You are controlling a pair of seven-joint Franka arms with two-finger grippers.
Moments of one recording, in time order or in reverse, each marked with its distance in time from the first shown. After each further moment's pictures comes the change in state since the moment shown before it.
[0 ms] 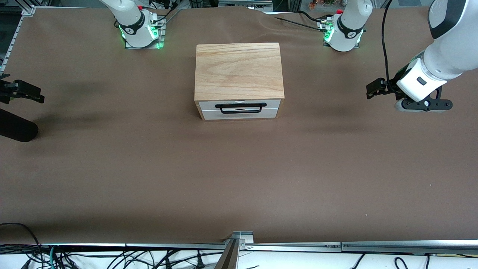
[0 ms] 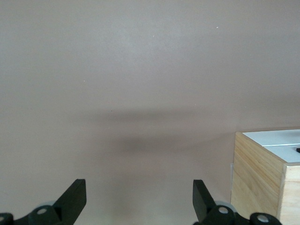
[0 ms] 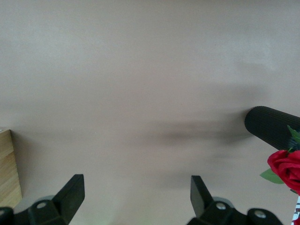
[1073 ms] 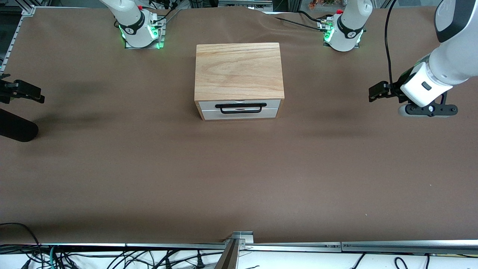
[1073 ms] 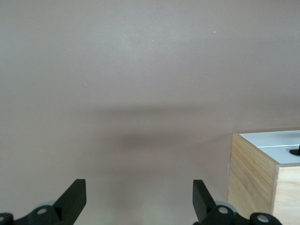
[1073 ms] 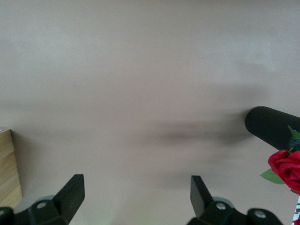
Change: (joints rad) left arm 0.000 0.059 0.002 0.117 0.000 -0.067 0.000; right arm 0.001 0.000 0.000 0.000 0.001 0.000 0.000
